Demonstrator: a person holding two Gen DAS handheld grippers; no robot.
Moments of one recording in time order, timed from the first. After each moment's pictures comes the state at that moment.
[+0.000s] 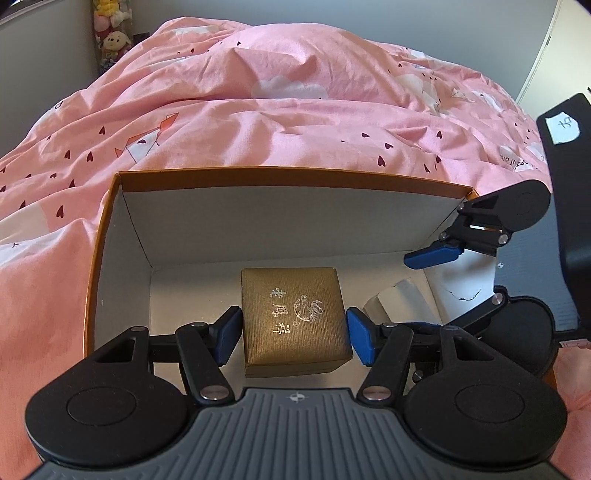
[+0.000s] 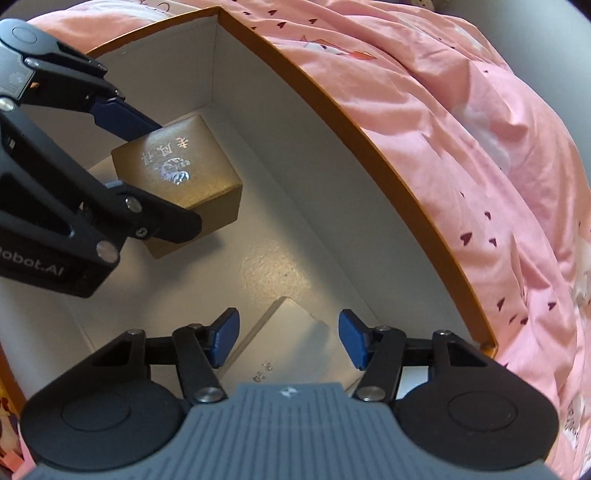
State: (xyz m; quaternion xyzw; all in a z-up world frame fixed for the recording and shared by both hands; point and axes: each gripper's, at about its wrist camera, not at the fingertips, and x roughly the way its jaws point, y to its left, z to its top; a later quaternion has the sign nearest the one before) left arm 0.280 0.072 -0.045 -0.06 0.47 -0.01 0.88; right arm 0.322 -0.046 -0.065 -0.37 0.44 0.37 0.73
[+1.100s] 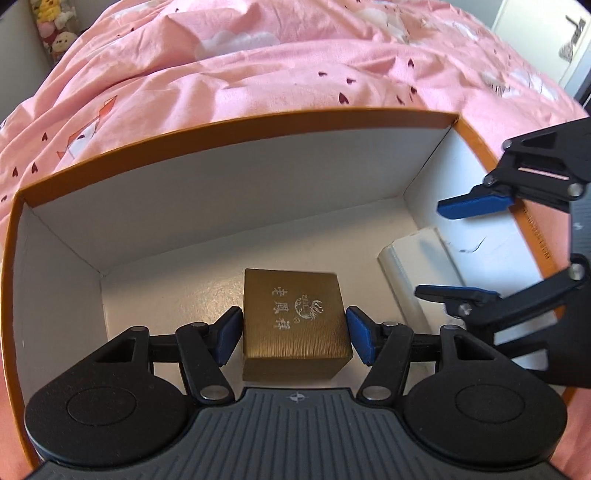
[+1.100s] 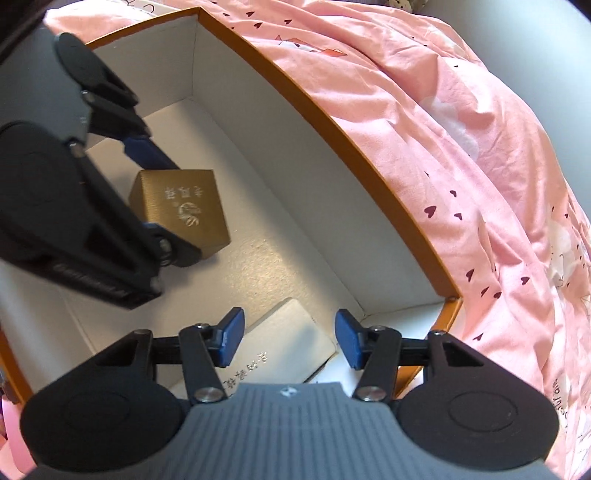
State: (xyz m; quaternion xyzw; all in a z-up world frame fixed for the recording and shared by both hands) left arm 0.309 0.035 -0.078 0.02 0.55 -0.05 0.84; right arm 0.307 -0.074 -0.056 -0.36 0.43 0.34 0.76
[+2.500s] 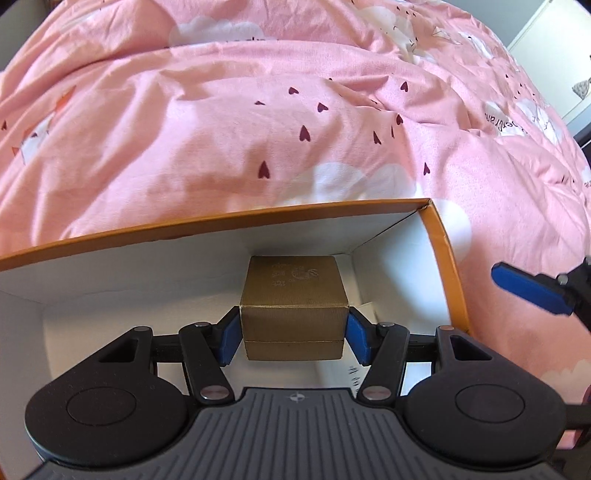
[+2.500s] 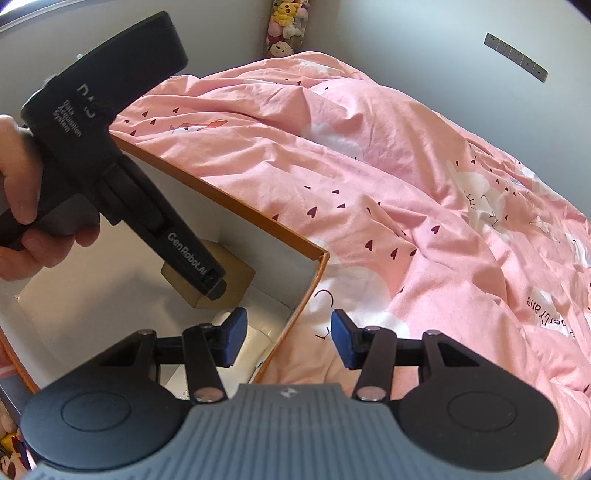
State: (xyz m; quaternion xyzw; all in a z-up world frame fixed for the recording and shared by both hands) left arm 0.377 0.004 -0.062 -0.09 0.59 -0.06 0.80; right arm 0.293 -0.158 -0.015 -0.20 0.37 0.25 0.87
